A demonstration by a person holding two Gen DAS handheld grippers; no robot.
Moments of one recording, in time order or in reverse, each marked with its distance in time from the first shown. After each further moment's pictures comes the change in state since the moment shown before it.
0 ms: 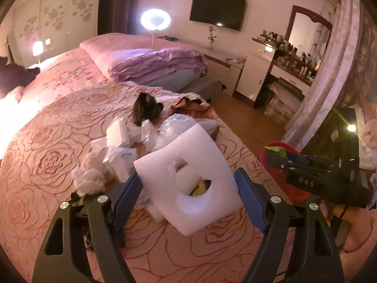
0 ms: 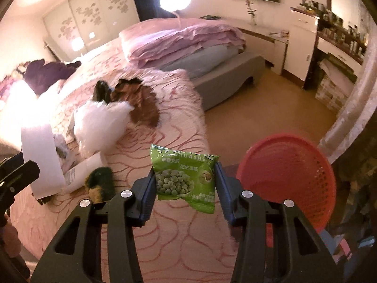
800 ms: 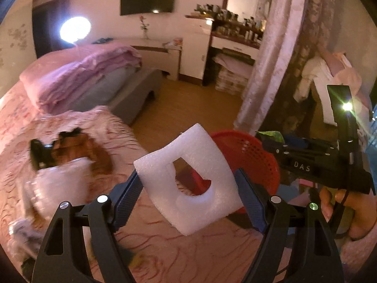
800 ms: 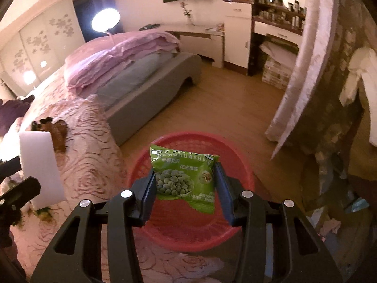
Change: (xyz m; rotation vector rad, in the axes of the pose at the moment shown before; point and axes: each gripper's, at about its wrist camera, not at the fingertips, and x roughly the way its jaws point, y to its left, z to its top) left arm 0.085 -0.141 0.027 0.296 0.102 -0.244; right arm -0.022 -0.137 -0.017 0.221 -0.026 -0.238
